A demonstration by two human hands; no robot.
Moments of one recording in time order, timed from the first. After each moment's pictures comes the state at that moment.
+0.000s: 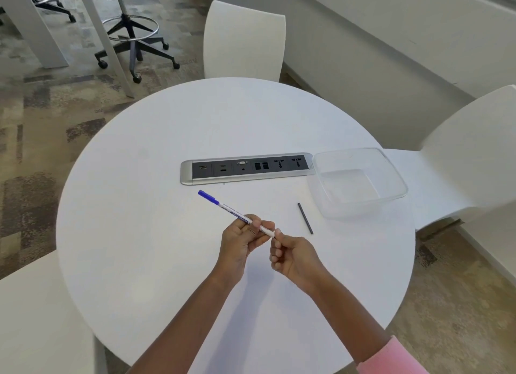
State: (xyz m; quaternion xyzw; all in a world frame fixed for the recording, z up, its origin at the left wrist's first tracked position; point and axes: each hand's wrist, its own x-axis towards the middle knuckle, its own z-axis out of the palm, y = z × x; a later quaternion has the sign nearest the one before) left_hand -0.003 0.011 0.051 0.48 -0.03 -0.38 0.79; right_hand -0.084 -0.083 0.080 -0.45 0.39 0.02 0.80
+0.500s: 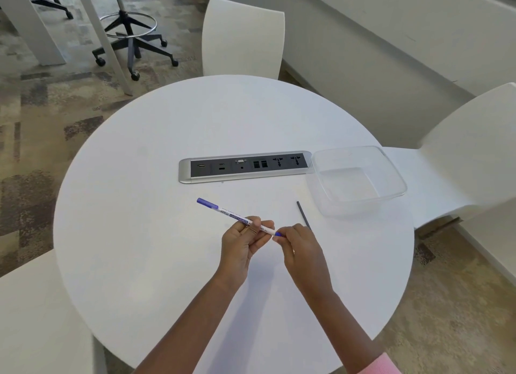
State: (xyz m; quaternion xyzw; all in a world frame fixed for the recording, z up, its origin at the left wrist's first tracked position) left_hand -0.010 0.006 0.050 0.46 0.06 -0.37 0.81; right_hand -0.100 -0.081 0.063 -0.92 0.23 -0.18 0.26
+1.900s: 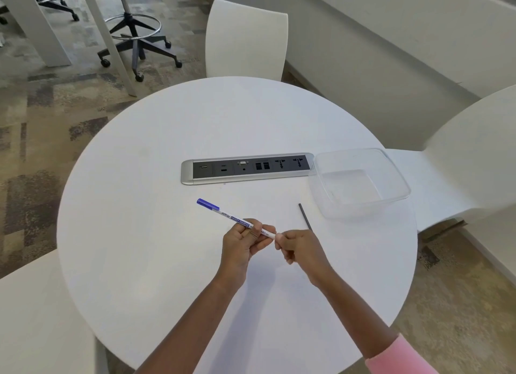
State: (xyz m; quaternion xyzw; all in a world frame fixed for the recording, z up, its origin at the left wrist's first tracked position) left_hand -0.010 0.008 0.048 0.49 0.00 -0.36 0.80; right_hand -0.083 -0.099 0.082 -0.68 0.36 0.01 0.63
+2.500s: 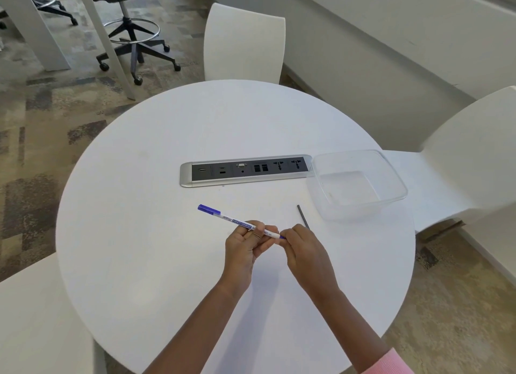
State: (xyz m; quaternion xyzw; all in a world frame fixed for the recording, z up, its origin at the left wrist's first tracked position) left_hand -0.017 0.002 0.051 0.47 0.03 -0.35 0.81; right_hand -0.100 -0.089 0.075 -0.95 0.18 -0.17 0.20
